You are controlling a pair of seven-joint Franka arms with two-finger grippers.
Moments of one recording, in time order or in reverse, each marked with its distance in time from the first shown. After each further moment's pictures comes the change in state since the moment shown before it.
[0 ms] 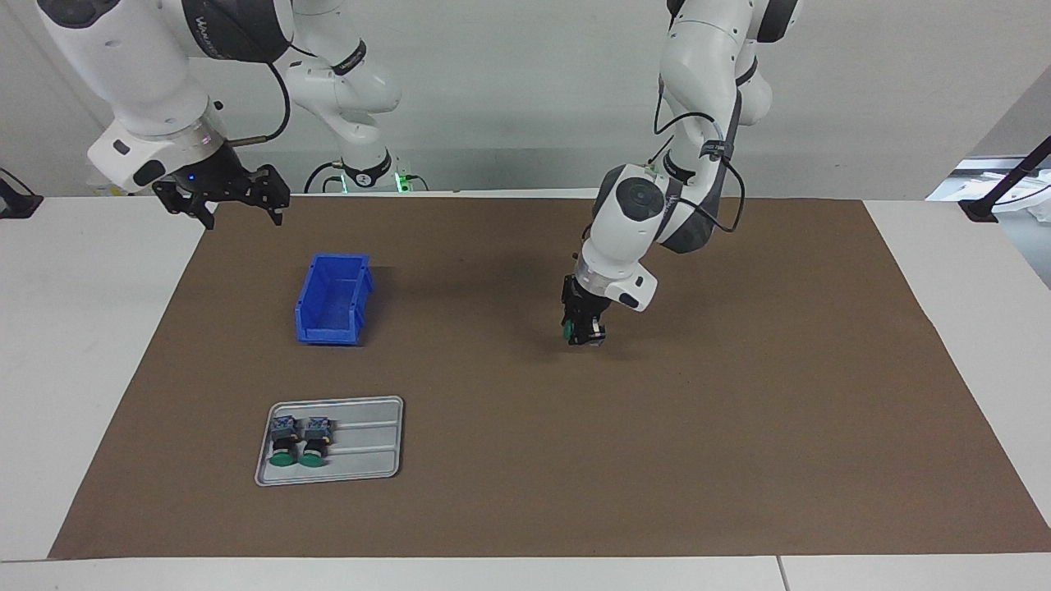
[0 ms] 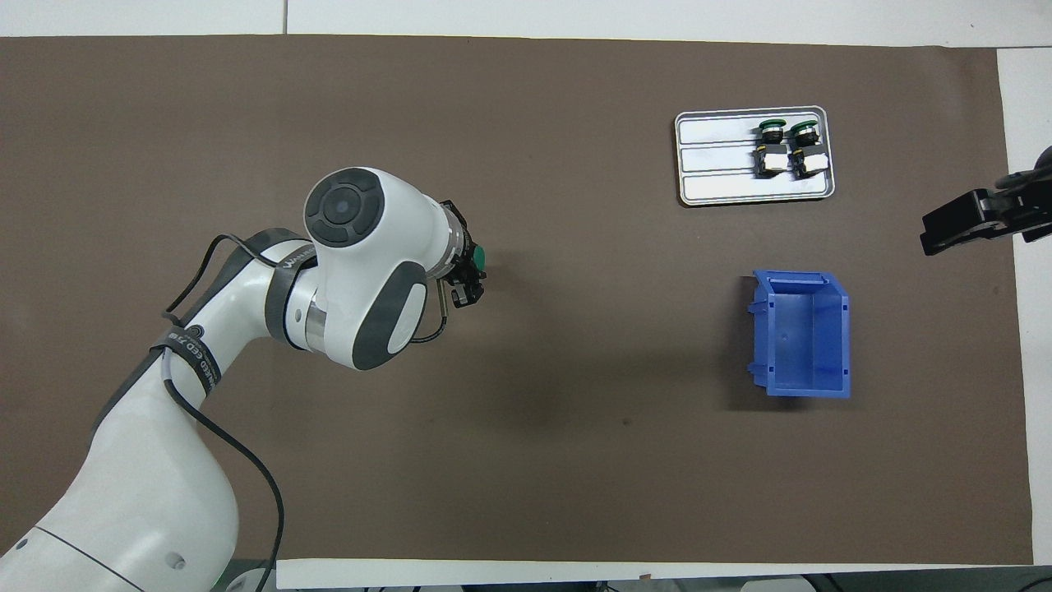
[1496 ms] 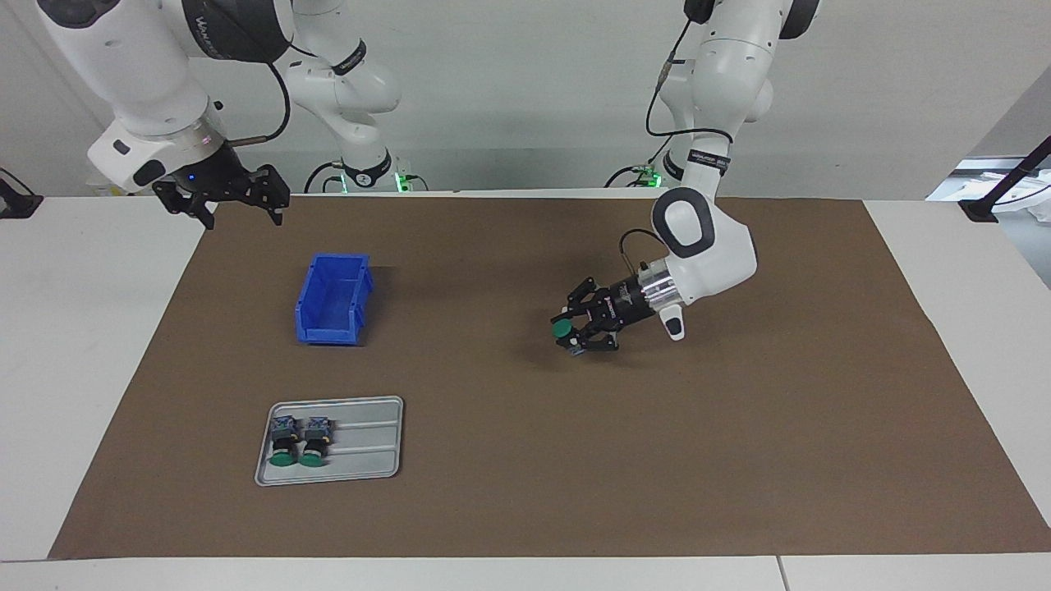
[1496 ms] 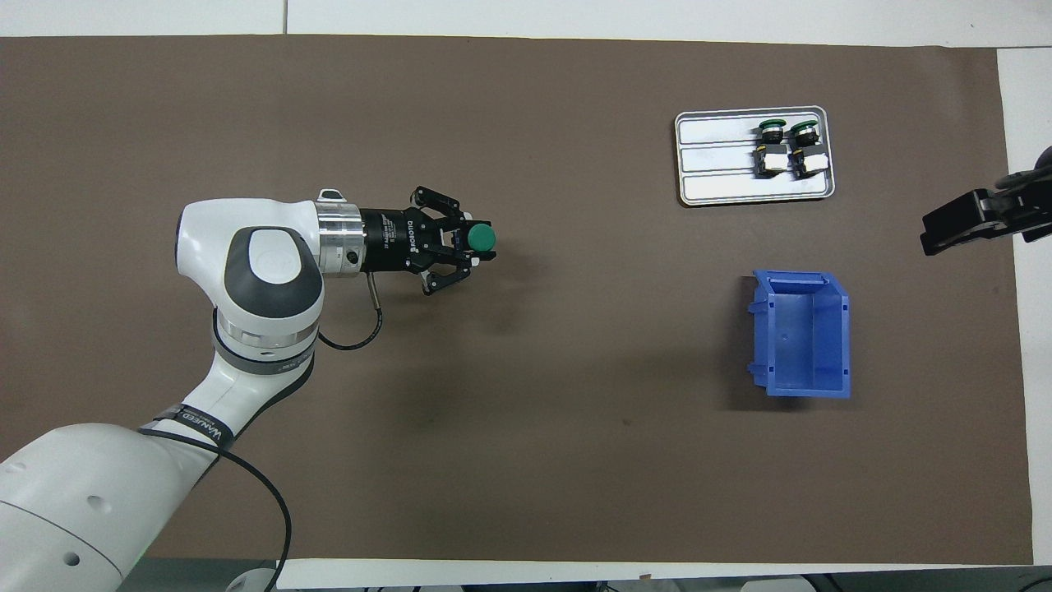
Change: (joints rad) left arm 0.180 -0.024 0.002 -0.145 -1.081 -0.141 1.021; right arm 0.000 0.000 0.000 0.000 0.000 0.000 0.000
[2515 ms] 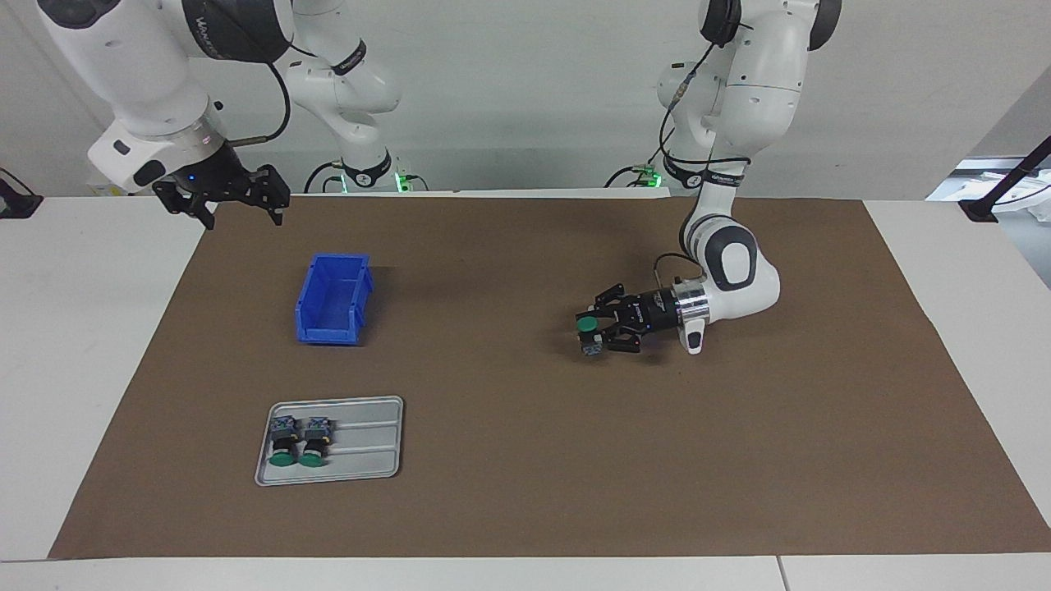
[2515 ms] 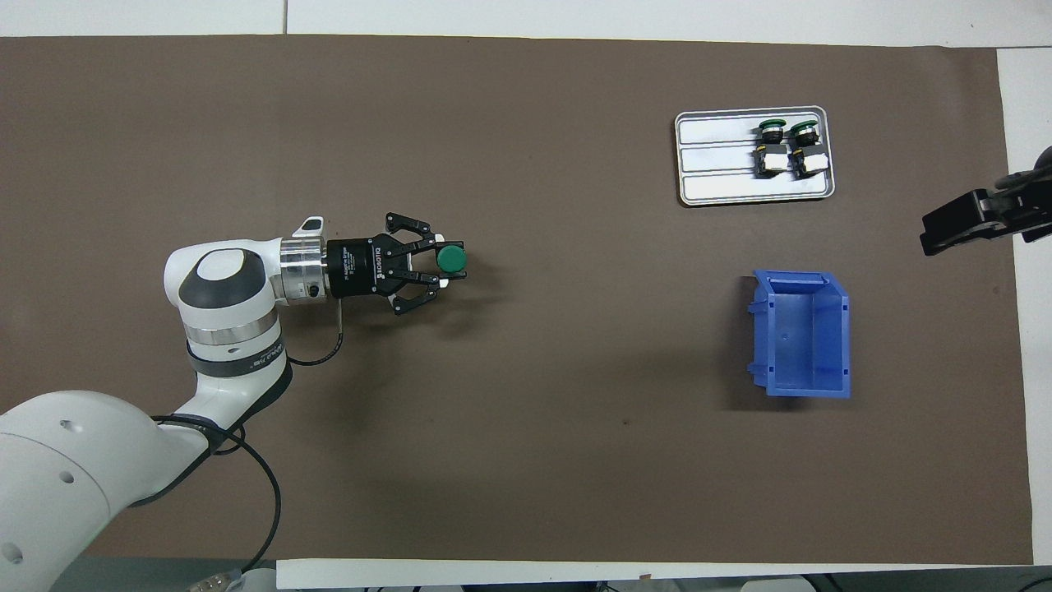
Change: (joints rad) left arm 0.134 0.079 -0.002 -0.111 -0.240 -0.283 0.428; right arm 0.000 0.000 0.000 -0.001 0.000 0.000 0.000
